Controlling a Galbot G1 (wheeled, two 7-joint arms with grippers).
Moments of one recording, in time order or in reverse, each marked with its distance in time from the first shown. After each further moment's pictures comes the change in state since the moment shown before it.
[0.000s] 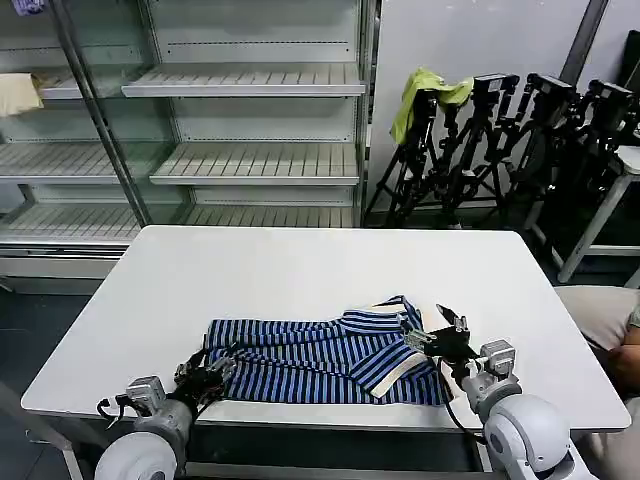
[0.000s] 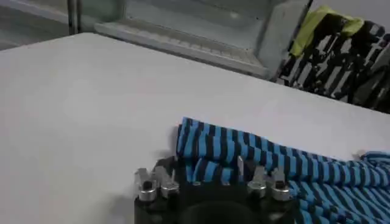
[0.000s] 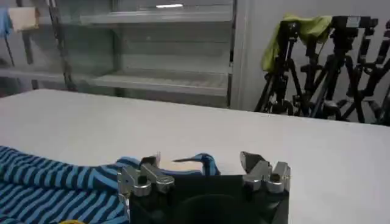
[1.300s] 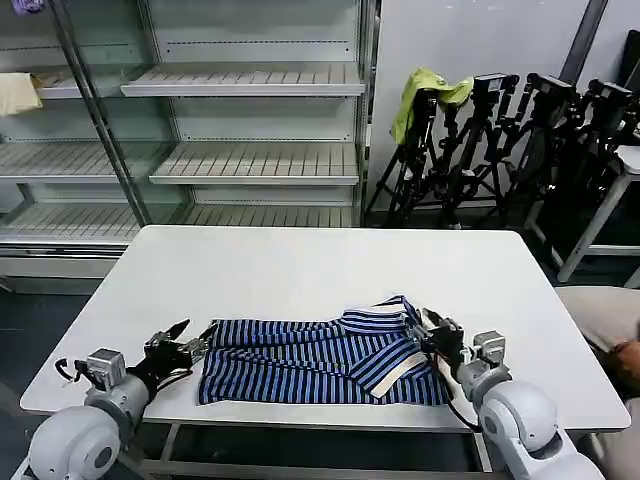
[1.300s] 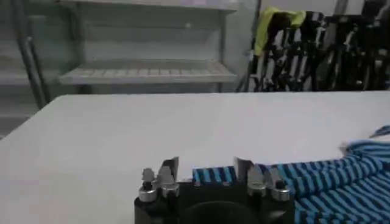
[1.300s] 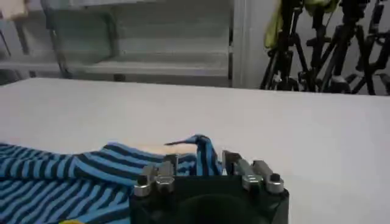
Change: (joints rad) left arm 0.024 0.148 -0.173 -0.041 0.059 0.088 0.247; right arm 0.062 -0.032 -0.039 -0.076 0.076 -0.008 0.005
